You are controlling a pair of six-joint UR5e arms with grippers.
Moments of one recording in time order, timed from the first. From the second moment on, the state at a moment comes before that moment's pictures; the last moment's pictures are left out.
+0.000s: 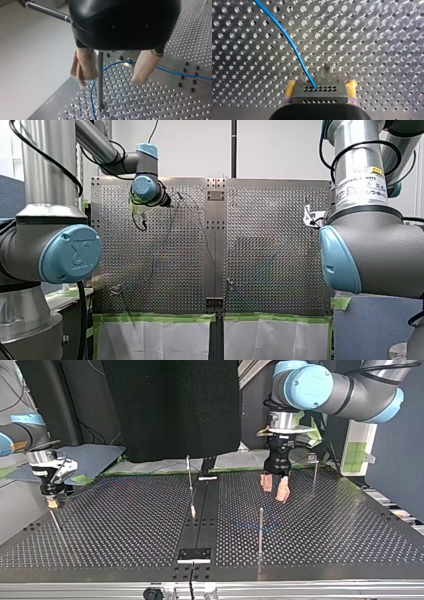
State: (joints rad) left arm -0.26 -1.51 -1.92 -2.81 -1.75 -2.08; right arm 1.53 -1.04 1.40 -0.31 1.16 1.57
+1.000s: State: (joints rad) left arm -0.27 -1.49 -1.66 -3.08 -1.72 -1.78; right arm 1.53 -1.04 1.40 -0.31 1.16 1.57
